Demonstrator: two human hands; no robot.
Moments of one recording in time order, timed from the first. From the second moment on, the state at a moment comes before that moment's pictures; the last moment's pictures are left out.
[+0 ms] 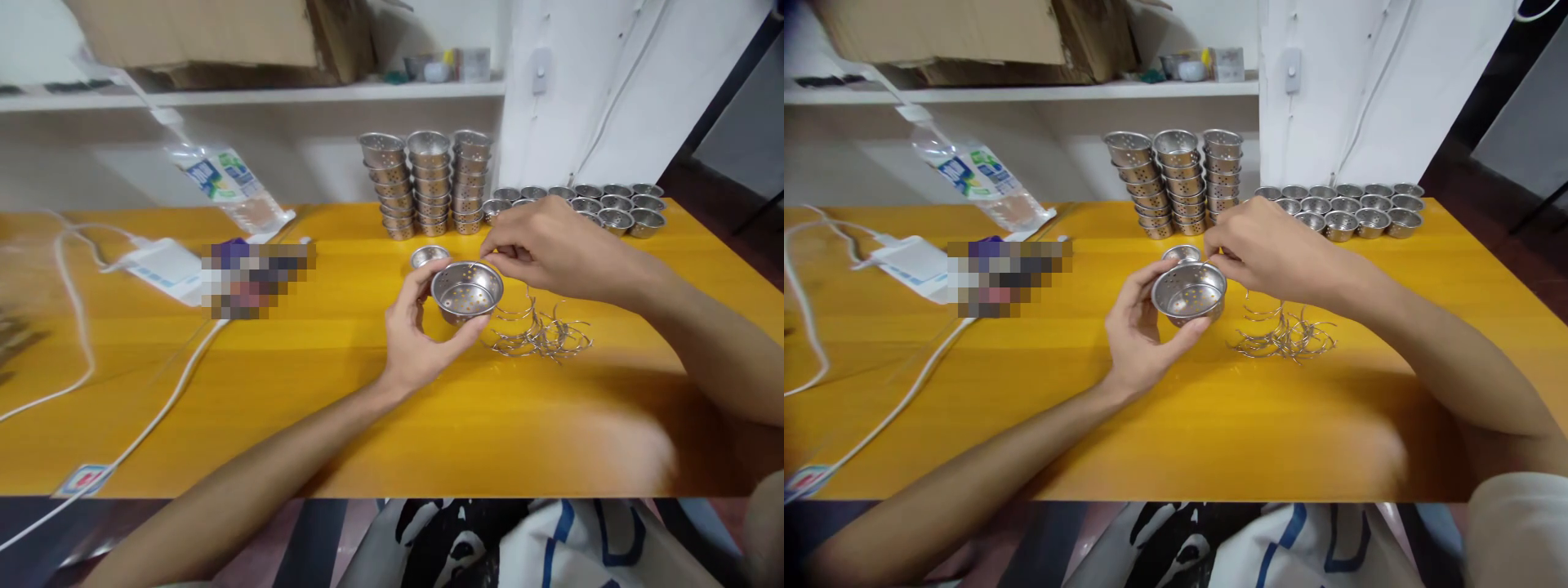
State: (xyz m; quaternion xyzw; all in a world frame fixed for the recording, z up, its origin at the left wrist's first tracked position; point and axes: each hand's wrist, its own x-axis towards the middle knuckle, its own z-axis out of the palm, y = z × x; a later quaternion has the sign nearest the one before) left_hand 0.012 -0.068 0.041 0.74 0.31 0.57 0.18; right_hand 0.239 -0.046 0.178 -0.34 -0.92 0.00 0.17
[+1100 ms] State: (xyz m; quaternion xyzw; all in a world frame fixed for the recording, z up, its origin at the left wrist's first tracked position) left_hand 0.009 -0.065 0.050 0.85 0.27 0.43 0.12; right_hand 0.211 -0.057 0.156 -0.46 -0.87 0.05 0.18
